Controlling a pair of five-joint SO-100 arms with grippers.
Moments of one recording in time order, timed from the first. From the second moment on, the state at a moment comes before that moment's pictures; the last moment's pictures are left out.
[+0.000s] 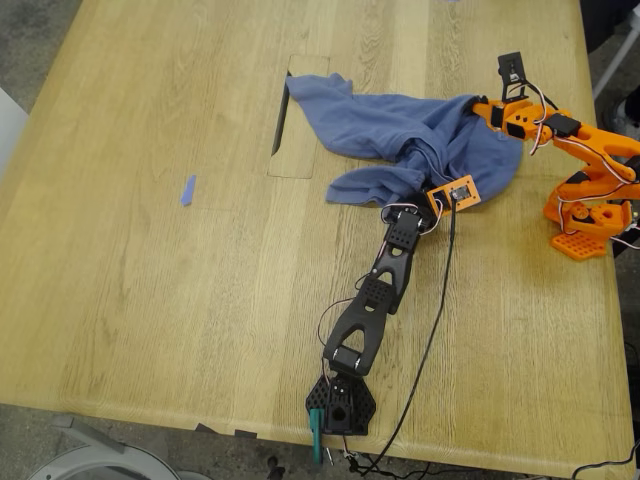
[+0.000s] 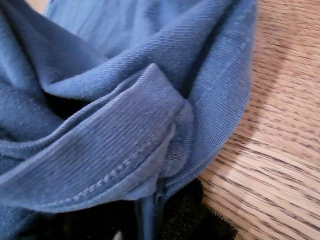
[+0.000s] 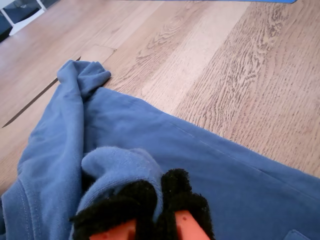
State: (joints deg) arm 0 20.0 -5.2 -17.4 58.3 -40.5; arm 1 41.9 136.0 144.6 6.2 -73.2
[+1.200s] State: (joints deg) arm 0 9.1 23.1 -17.1 59.9 -47.8; arm 1 38.1 150.2 136.1 5.1 -75.6
